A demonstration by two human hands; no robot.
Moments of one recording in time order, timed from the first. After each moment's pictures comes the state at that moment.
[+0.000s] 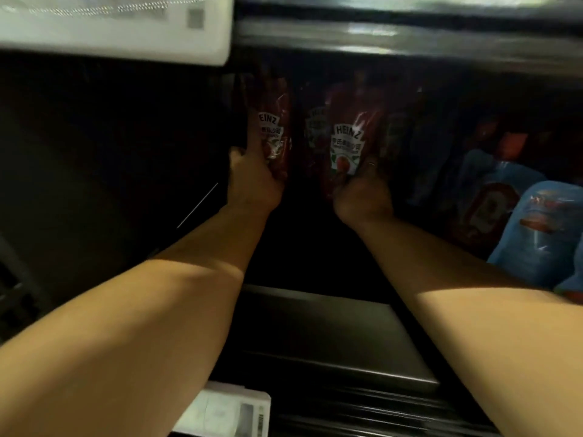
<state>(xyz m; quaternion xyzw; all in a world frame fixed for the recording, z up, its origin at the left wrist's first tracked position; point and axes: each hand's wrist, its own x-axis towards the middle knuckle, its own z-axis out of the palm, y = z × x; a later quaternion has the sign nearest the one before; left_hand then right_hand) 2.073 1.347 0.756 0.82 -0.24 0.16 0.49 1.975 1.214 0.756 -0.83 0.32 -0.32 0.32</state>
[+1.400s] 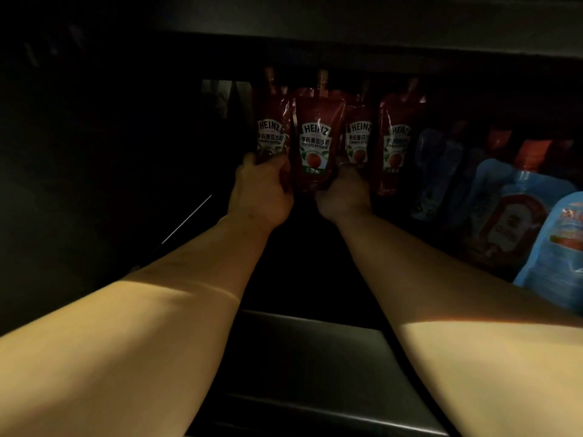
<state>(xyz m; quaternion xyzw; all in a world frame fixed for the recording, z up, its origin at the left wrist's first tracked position) 2.081 1.335 0.751 0.86 -0.31 0.19 0.37 2.019 1.206 0.756 -0.84 0.24 -0.32 0.36</state>
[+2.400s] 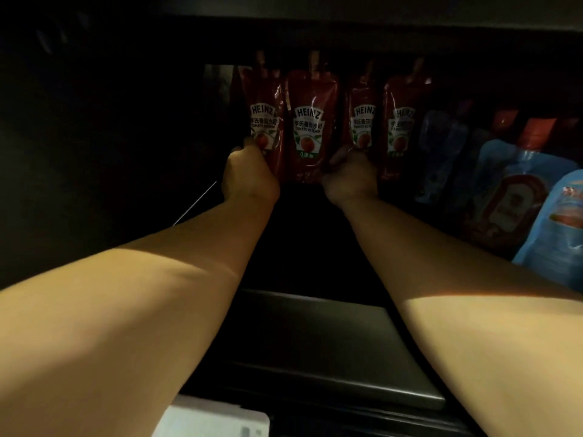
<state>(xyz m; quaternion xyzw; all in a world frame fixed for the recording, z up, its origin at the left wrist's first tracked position) 2.095 1.335 0.753 0.89 -0.16 0.20 0.38 2.018 1.201 0.755 -0.83 0.26 -0.34 0.35</state>
